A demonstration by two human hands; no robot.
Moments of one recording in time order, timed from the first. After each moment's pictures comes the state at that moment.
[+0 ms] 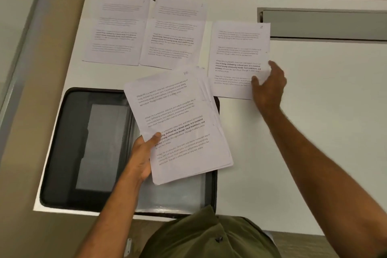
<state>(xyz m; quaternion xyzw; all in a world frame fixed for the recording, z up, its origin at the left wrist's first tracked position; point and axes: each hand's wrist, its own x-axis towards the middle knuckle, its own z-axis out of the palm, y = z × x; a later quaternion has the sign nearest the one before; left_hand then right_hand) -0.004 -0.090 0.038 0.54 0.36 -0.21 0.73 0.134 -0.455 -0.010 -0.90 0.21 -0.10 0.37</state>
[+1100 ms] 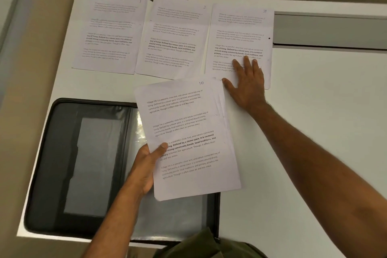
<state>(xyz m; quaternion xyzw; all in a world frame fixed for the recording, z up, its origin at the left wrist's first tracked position) 0.029 -0.103 0.029 0.55 0.35 -0.24 0.72 0.207 -0.415 -0.043 -0.99 0.03 0.04 0.16</state>
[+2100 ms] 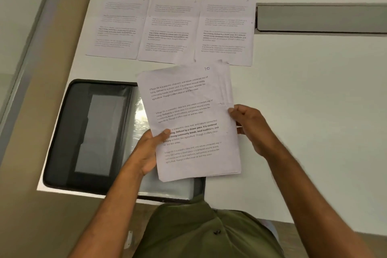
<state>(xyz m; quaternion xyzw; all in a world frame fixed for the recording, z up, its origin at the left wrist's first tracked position) -0.031 -0.135 0.074 0.54 0.30 -0.25 0.74 0.004 -0.425 0.085 -0.68 0.19 0.24 0.67</state>
